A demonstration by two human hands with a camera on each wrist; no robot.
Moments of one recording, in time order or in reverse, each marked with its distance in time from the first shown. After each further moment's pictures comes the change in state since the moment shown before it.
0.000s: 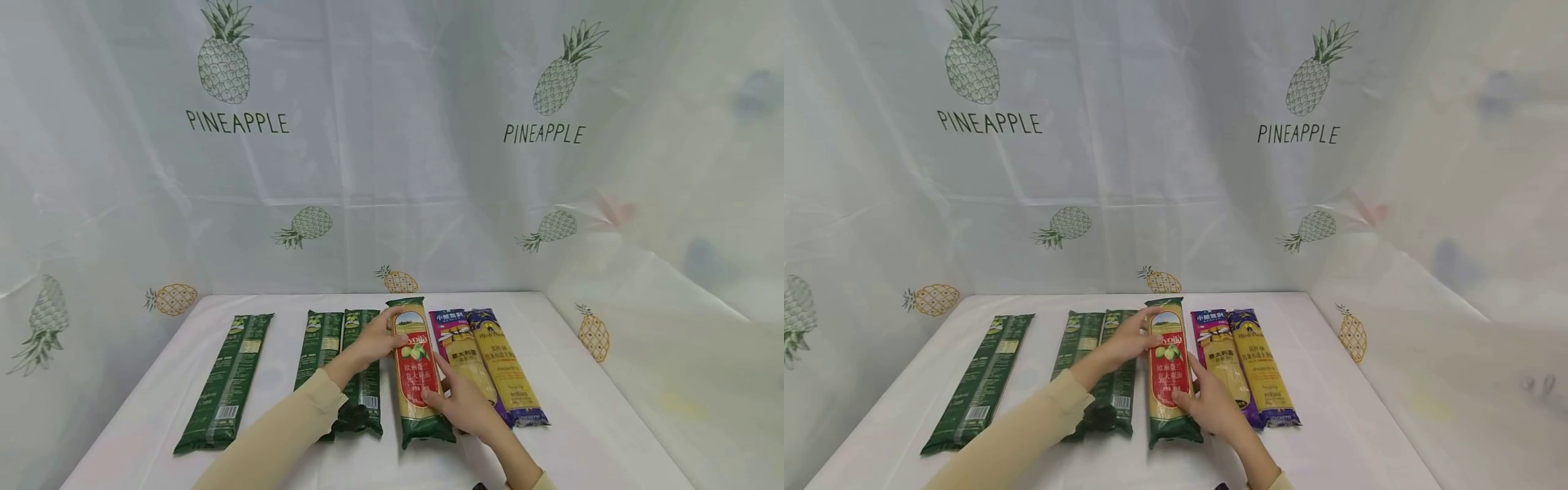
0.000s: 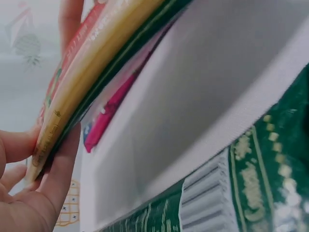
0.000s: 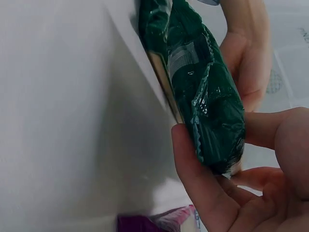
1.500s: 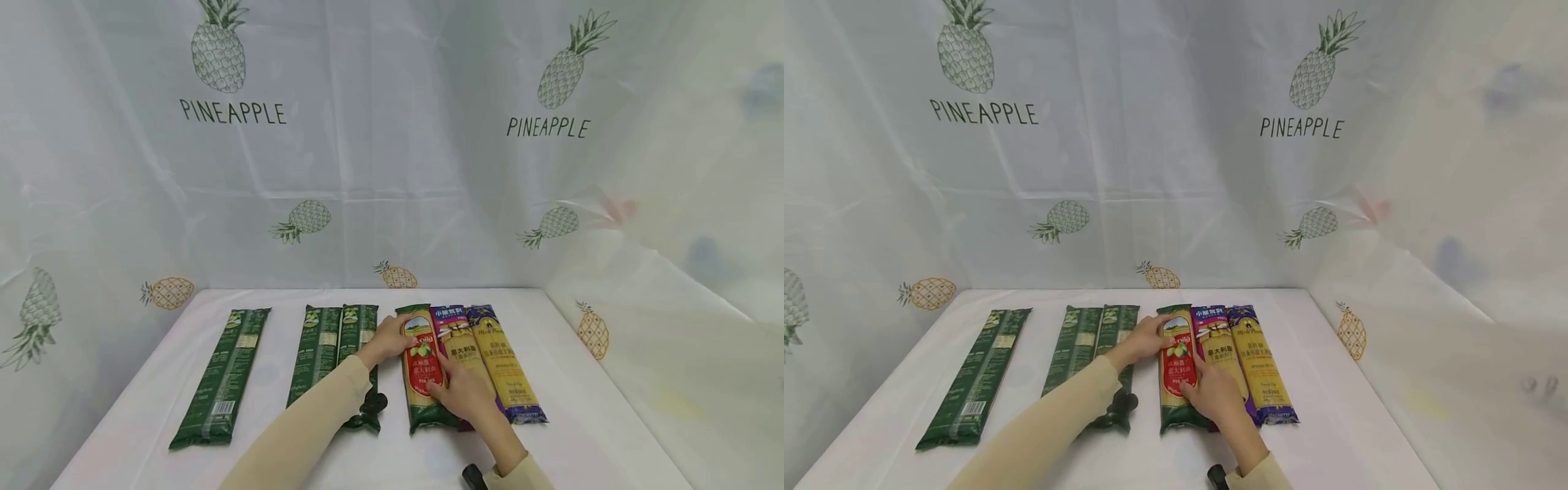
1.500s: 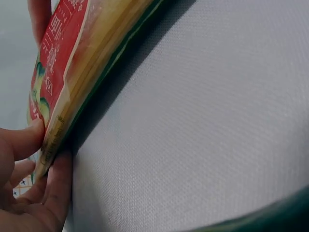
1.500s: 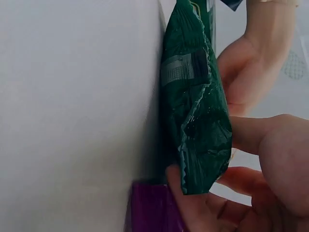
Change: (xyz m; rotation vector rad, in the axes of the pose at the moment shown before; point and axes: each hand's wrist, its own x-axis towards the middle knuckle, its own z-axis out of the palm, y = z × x) left_hand 0.041 -0.026 0.034 0.334 0.127 -0.075; right_hand 0.021 0.016 0.006 -0.442 0.191 0.106
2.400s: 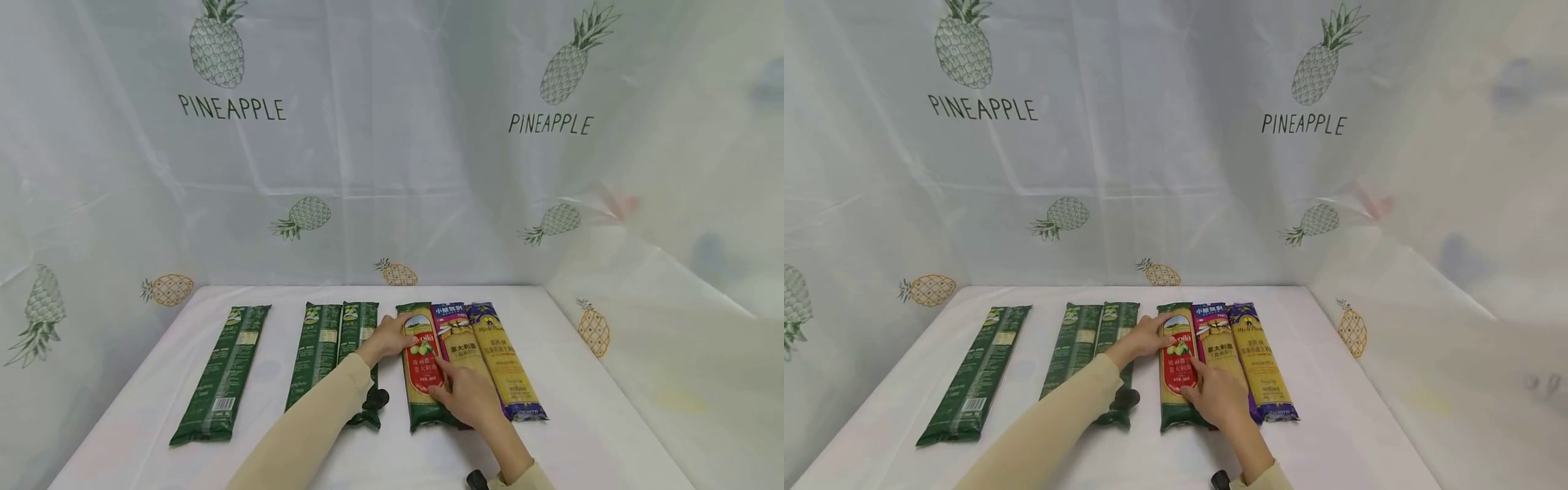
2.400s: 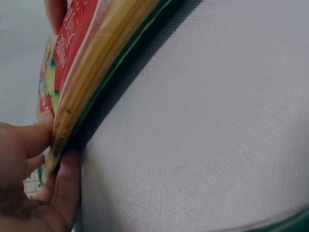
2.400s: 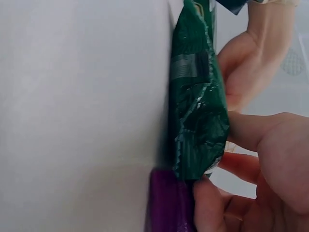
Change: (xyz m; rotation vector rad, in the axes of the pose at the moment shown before) left_hand 0.000 0.004 -0.005 0.082 -0.063 -0.017; right_hand -0.010 0.001 -0.004 -0.083 -0.013 -0.027
